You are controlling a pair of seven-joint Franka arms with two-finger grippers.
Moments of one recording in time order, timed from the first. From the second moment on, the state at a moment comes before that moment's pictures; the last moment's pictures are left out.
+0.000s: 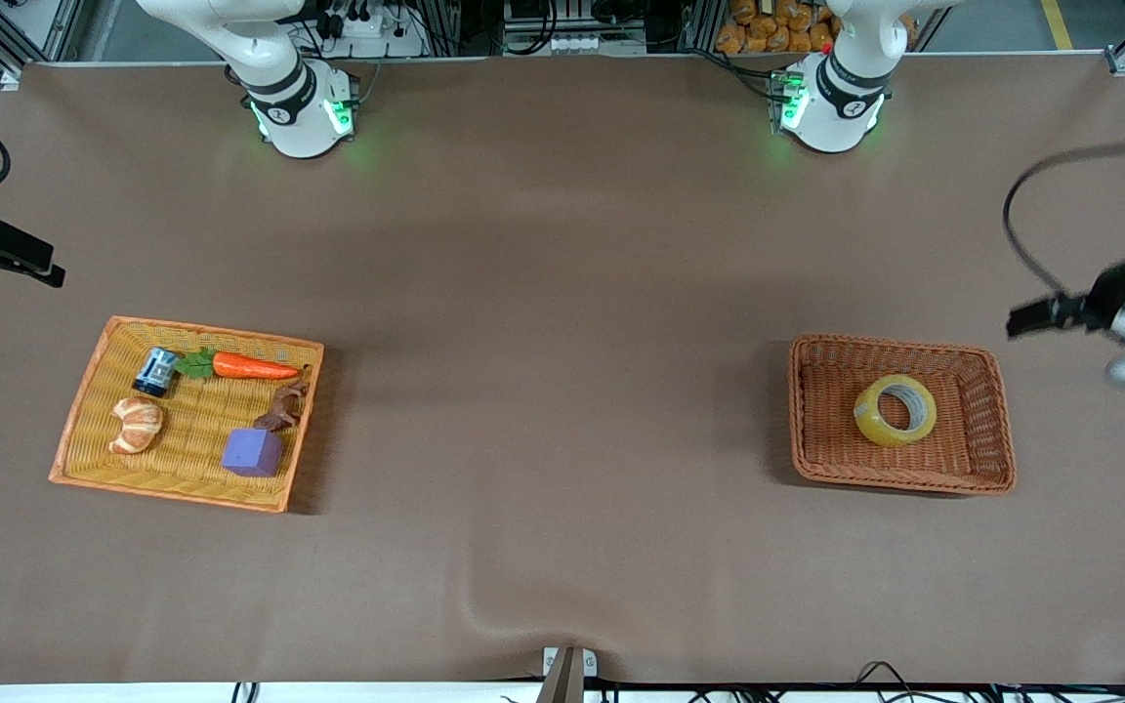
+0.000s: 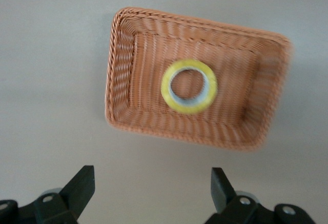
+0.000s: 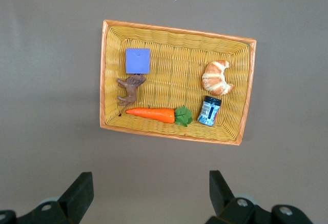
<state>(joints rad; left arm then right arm) 0.18 0.25 -0.10 -1.64 0.04 1.77 -0.02 0.03 0.07 -0.13 -1.49 0.02 1.52 -0.09</state>
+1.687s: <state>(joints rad) 0.18 0.59 -0.11 -1.77 0.04 2.24 -0.02 0.03 0.07 -0.13 -1.49 0.02 1.52 -0.09</state>
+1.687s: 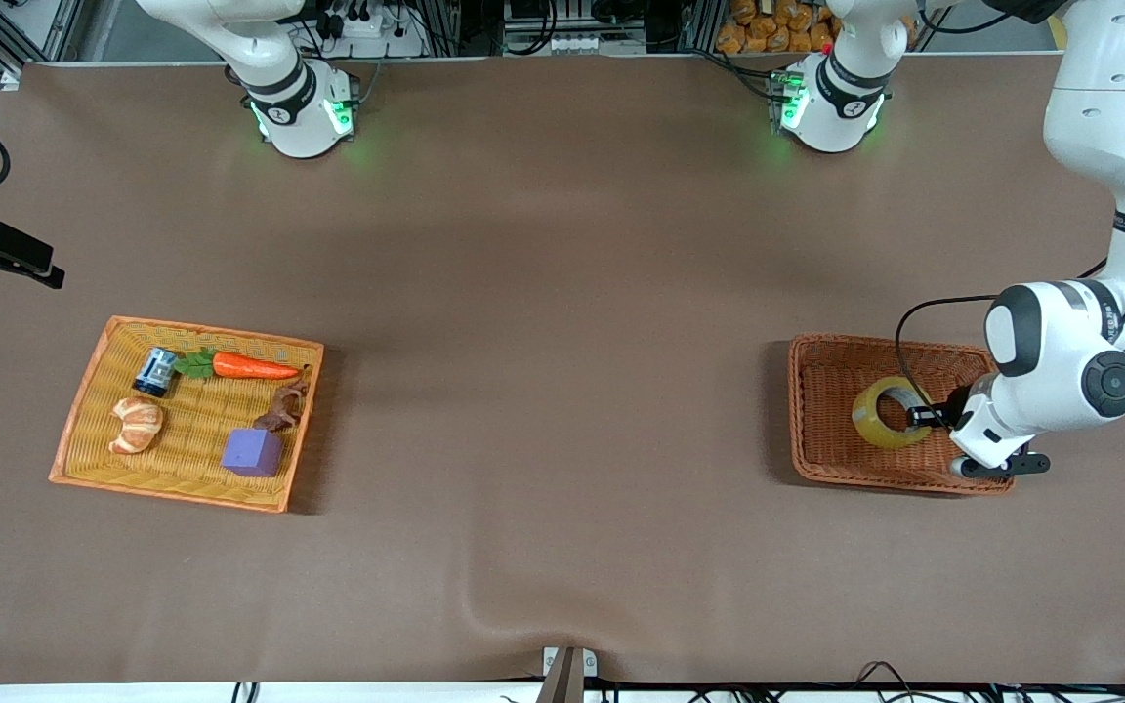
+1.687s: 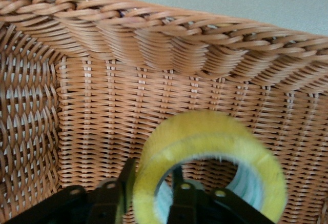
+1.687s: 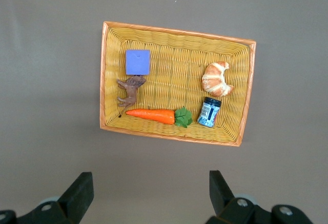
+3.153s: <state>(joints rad) -0.25 0.55 -0.50 -1.57 0.04 2.10 -1.04 0.03 0.07 -0.12 -1.49 0.02 1.52 -0.09</state>
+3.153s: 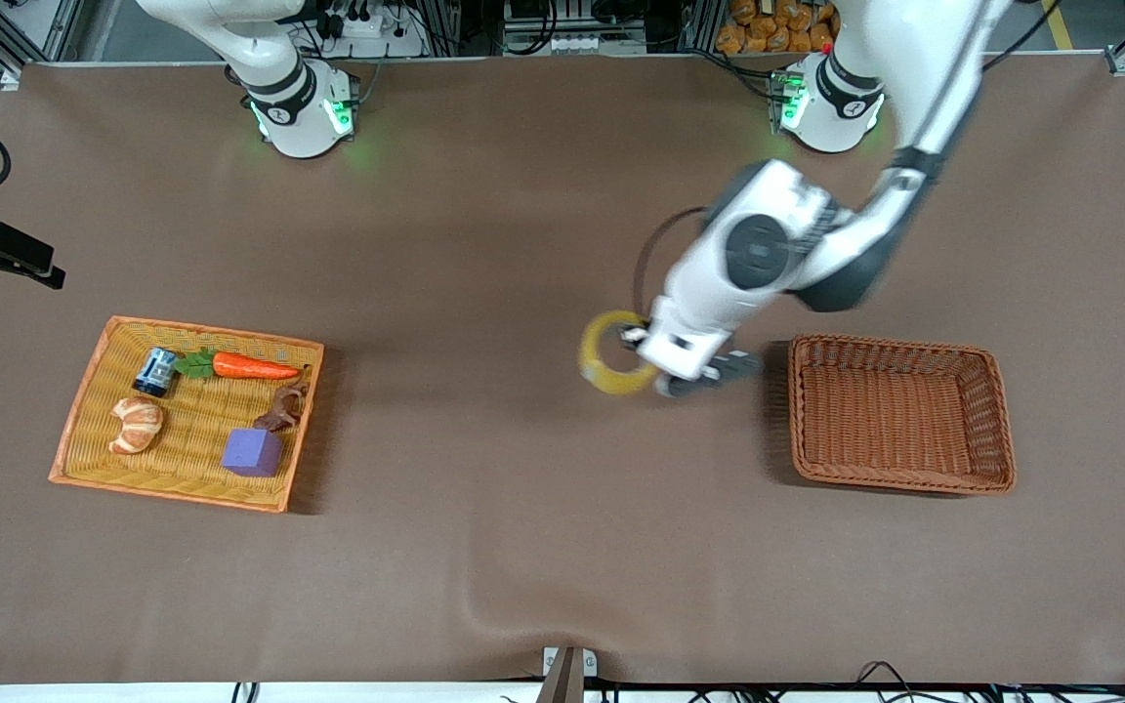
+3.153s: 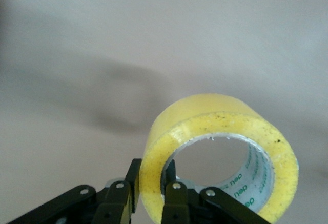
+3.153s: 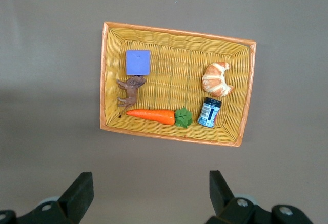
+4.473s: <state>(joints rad) -0.53 0.54 -0.14 -1.29 0.14 2.16 -1.29 0.03 0.07 -0.12 -1.49 0.02 1.54 -0.10</state>
